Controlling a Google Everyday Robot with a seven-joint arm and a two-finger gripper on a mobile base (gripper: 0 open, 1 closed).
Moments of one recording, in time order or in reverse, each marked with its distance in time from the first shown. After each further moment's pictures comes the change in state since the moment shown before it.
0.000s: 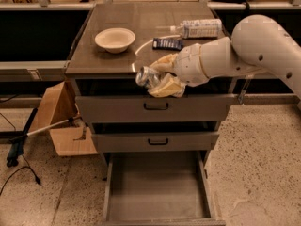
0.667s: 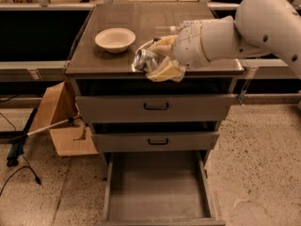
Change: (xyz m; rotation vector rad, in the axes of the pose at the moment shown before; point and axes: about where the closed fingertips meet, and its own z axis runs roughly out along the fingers) arm -0.036 -0.029 -0.014 0.038 -0.007 -0.061
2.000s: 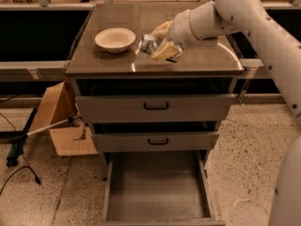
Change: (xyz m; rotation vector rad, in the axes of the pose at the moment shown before) arm 0.071 -0.102 0.042 0.008 0.092 0.000
